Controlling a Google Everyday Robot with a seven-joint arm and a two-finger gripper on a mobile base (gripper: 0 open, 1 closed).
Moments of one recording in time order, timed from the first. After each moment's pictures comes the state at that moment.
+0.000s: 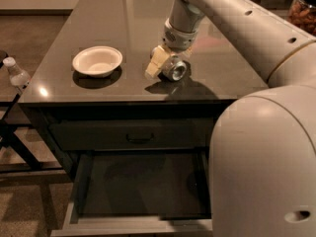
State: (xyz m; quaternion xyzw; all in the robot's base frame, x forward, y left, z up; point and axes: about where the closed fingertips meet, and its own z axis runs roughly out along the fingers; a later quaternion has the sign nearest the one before) arm 0.695 -0.051 0.844 -0.39 0.91 0.08 0.12
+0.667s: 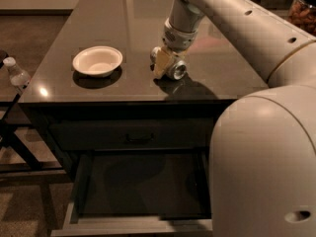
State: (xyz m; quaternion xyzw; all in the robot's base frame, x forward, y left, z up) arm 0.695 -0.051 0.844 -0.39 0.91 0.08 0.12
